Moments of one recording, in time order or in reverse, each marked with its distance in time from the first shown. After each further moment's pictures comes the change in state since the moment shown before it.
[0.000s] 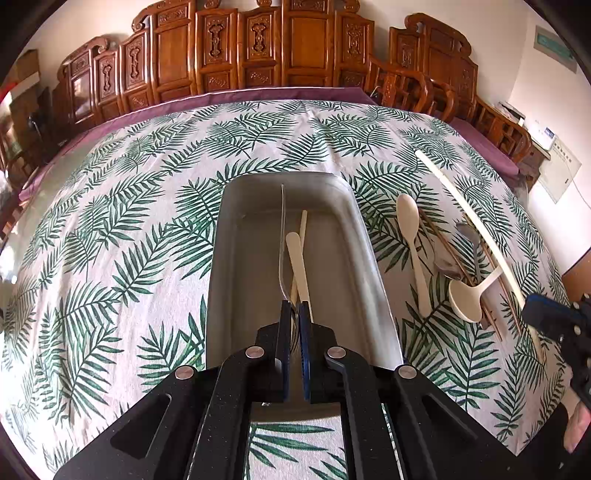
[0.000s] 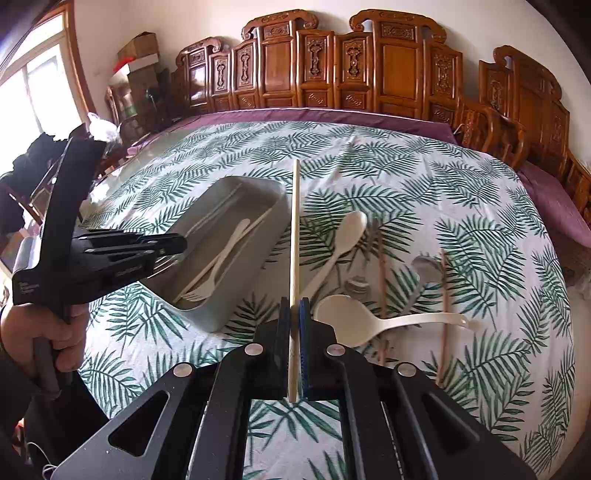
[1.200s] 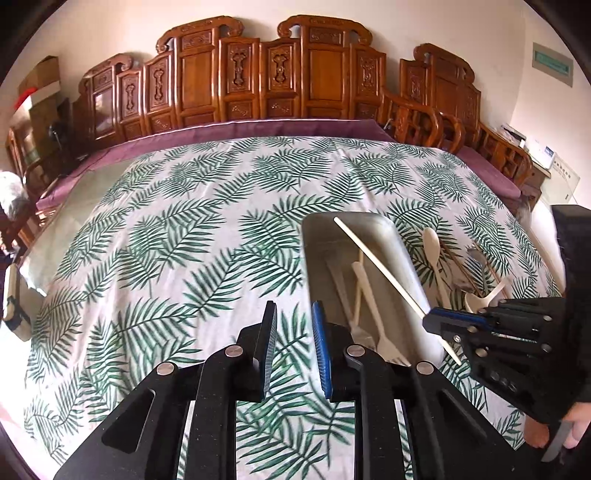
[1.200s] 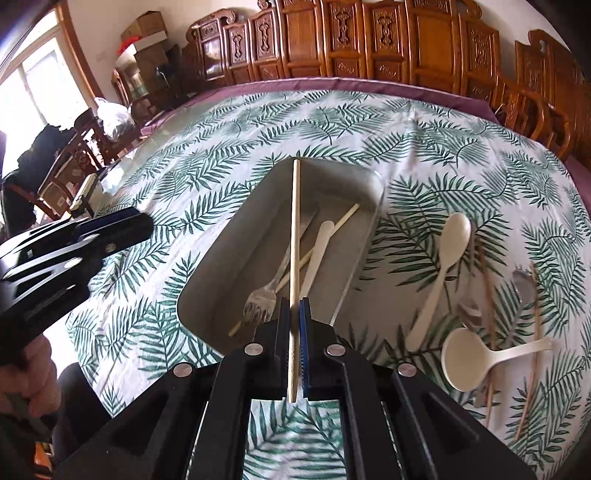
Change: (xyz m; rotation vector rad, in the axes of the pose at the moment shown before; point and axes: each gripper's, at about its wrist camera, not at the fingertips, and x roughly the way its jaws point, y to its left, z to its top) left arm -0.060 0.065 -0.004 -0.016 -0.116 0.026; right arm 0.082 0.077 0.041 0.034 0.136 0.081
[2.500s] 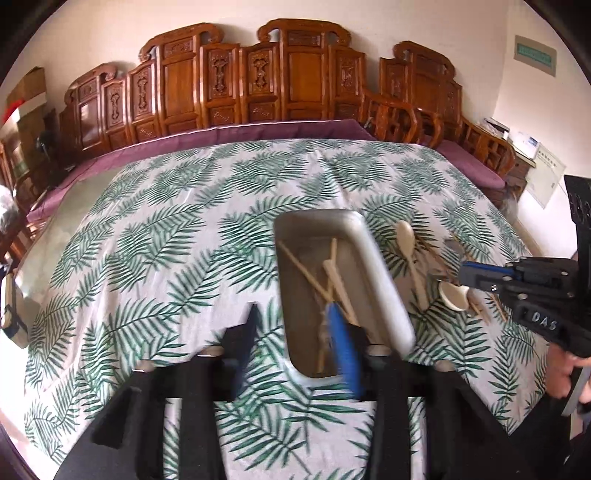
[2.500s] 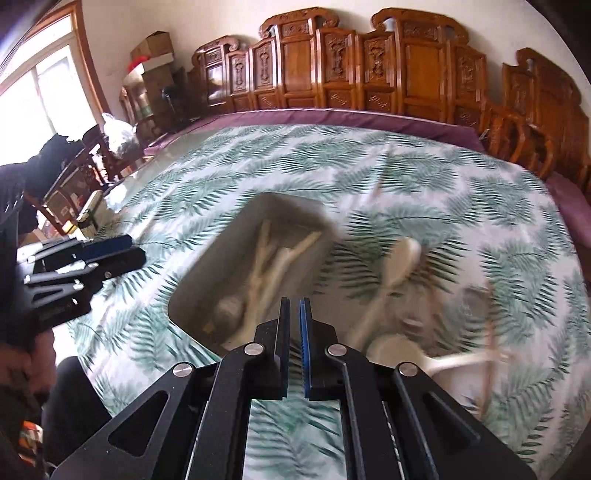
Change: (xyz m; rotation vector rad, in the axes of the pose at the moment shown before) left arm -0.017 -0.031 -0.007 0.062 -0.017 -0.055; right arm -0.076 -0.061 -0.024 -0.042 -0.140 -0.043
